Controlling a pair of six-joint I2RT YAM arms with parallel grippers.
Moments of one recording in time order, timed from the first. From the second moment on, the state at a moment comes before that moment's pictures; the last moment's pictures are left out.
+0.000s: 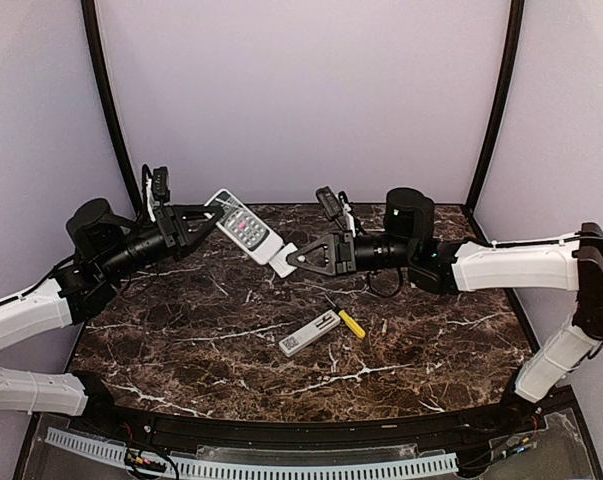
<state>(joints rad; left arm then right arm) -0.61 0.96 0.68 0.40 0.38 -0.96 0.86 1.56 1.00 0.48 -0.78 0.77</state>
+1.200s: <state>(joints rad) -0.39 0.95 0.92 -0.50 0.06 -0.15 0.06 1.39 0.70 -0.10 -0.36 0.48</state>
